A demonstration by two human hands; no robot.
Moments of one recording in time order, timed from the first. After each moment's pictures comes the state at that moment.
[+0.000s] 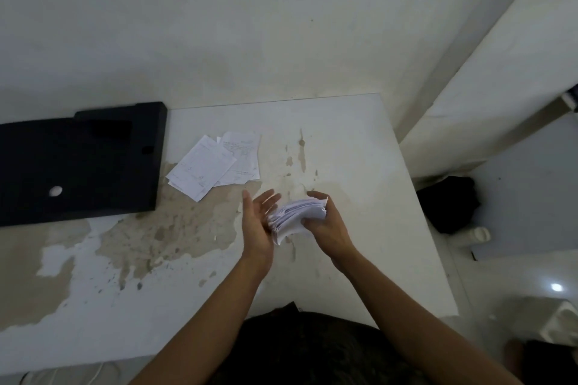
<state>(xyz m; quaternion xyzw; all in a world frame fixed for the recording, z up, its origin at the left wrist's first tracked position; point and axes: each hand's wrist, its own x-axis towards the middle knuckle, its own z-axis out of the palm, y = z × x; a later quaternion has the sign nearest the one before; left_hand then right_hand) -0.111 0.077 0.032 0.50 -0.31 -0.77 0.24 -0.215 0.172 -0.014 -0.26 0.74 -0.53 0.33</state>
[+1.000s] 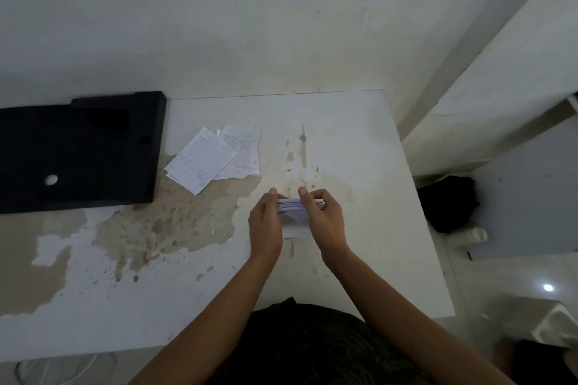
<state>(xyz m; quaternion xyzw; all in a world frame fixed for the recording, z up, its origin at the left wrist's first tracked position) -0.124 0.091 0.029 0.55 -0.51 -0.61 0.24 -0.202 0.151 0.020 -0.11 0.77 -0.54 0.33</state>
